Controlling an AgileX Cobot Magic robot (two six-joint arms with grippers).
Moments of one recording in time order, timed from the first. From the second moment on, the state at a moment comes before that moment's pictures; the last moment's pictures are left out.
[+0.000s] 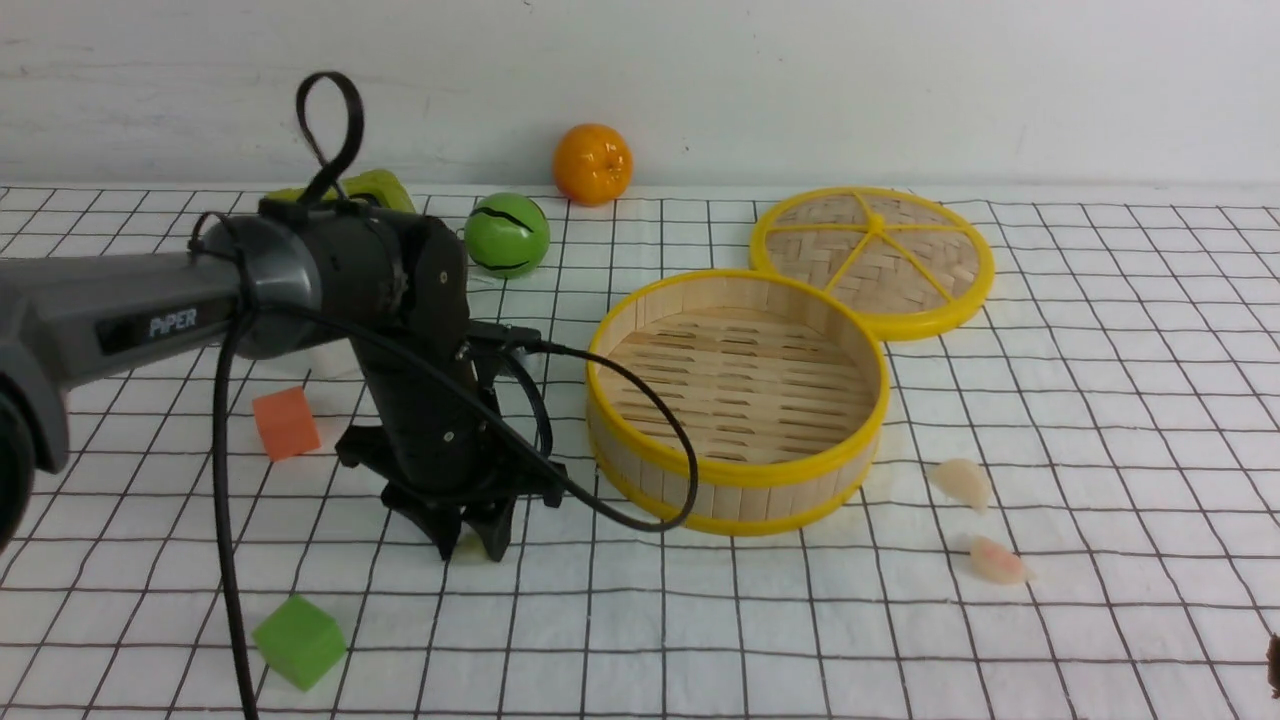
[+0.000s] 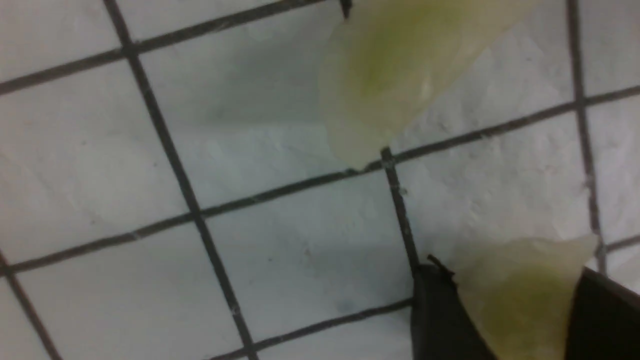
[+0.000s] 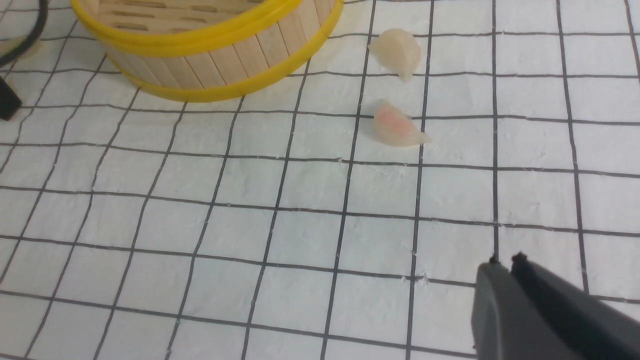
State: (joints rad) right arm -0.04 0.61 -0.39 0.49 0.56 -0.32; left arm -0.36 2.07 -1.49 -0.07 0.93 -0.05
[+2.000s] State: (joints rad) right arm -0.04 0.61 -0.39 0.52 0.57 -0.32; left arm -0.36 2.21 -1.94 0.08 1.17 -0.03
